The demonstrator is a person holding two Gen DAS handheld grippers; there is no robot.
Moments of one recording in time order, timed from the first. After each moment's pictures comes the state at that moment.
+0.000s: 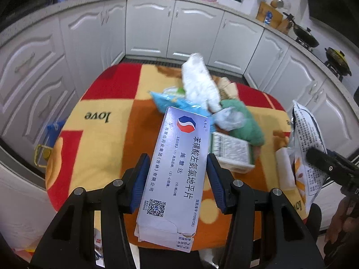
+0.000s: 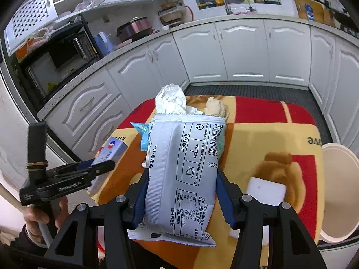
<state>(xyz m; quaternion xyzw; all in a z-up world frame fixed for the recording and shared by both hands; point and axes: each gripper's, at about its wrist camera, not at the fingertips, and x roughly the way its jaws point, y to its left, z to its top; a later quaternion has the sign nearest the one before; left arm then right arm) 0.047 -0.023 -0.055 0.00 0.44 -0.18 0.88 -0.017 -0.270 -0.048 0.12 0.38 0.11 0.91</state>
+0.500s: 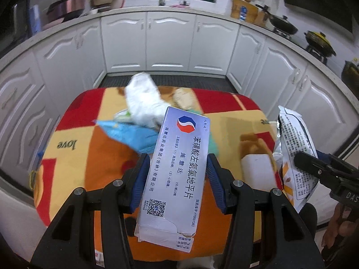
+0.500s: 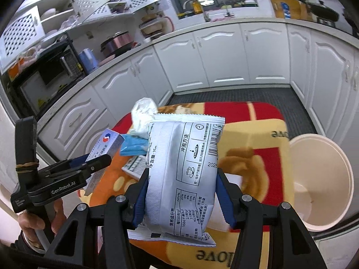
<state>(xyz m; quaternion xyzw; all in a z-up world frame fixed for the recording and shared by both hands) 0.029 -0.107 -0.030 0.05 0.40 -0.22 0.89 -0.051 -0.329 -0.041 0.15 0.36 0.05 0.92</state>
